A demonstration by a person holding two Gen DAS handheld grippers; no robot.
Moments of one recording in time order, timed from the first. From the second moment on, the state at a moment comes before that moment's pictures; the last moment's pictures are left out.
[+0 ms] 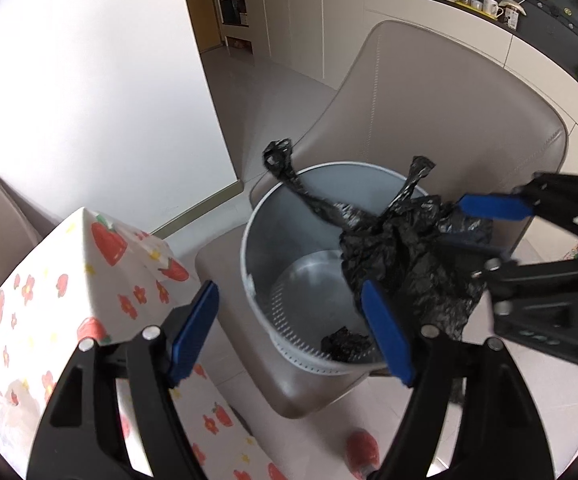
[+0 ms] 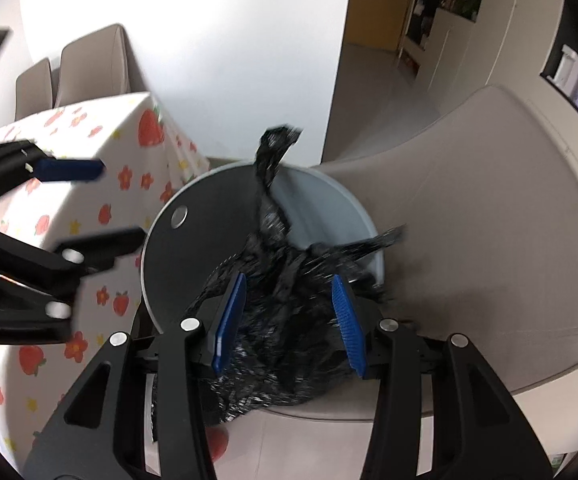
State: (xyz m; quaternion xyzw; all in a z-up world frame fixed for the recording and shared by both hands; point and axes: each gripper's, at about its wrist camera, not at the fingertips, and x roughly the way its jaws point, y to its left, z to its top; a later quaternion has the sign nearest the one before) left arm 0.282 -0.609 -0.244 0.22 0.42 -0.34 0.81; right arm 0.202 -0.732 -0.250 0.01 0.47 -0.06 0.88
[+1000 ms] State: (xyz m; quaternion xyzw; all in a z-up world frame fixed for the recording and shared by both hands) left arm 0.274 -0.576 -0.250 0.20 0.43 -0.33 0.82; right arm 0.229 -0.735 -0.295 0.02 0.50 -0.08 0.86
